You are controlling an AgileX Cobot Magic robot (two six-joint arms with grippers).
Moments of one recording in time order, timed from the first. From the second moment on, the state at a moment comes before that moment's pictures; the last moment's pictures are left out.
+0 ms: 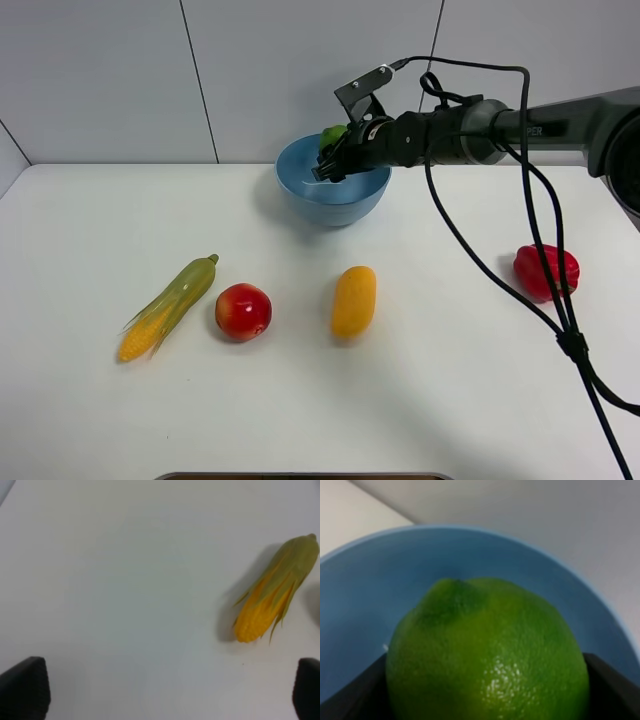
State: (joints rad) left arm -0.03 0.00 -0.44 0.08 1.09 -0.15; right arm 0.44 2.16 -1.46 0.23 -0.01 -0.40
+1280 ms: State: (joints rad) left arm -0.03 0.00 -0.44 0.08 1.09 -0.15; right arm 0.48 2.17 -1.47 0.24 -0.03 -0.31
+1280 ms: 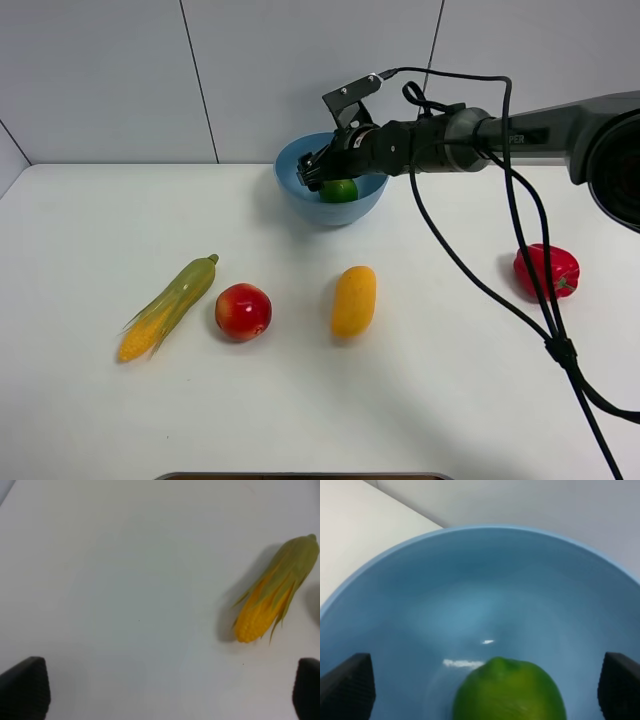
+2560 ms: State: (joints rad) left arm -0.03 0.00 -0.44 0.08 1.09 -0.15; right arm 0.71 1.43 -1.16 0.12 0.57 0.49
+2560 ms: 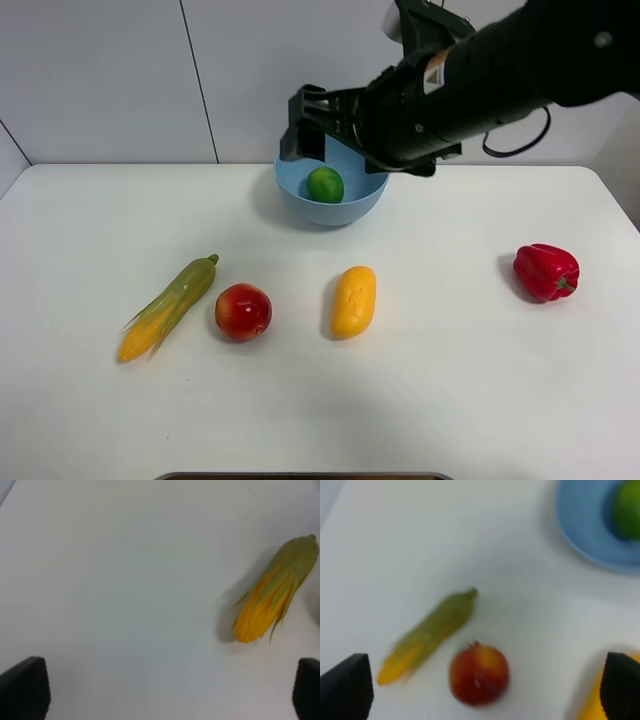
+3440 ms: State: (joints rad) left arm -0.03 0.00 -0.44 0.08 1.09 -0.15; right arm 0.71 1.48 -1.09 0.05 0.83 0.81
